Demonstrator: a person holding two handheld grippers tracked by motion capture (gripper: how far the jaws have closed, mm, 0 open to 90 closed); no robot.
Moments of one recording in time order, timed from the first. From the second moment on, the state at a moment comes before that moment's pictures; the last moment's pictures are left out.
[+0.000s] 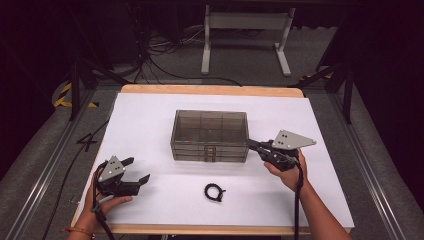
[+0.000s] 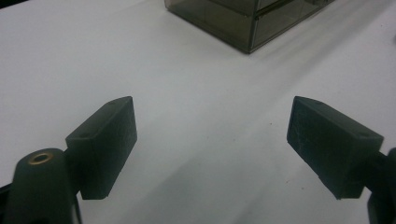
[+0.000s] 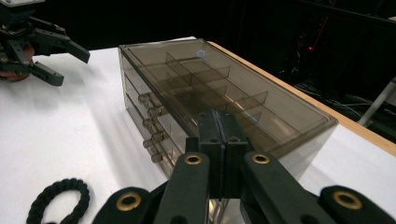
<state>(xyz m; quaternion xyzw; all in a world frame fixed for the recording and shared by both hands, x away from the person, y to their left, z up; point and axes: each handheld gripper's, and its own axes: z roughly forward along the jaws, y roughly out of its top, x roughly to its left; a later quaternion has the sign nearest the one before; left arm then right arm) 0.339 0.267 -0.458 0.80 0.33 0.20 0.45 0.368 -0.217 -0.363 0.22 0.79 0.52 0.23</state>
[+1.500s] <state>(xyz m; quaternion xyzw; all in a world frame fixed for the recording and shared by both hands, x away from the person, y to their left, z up) 0.336 0.191 -0.422 0.86 0.19 0.27 0.39 0.419 -0.190 -0.374 0.23 0.82 0.49 0.21</state>
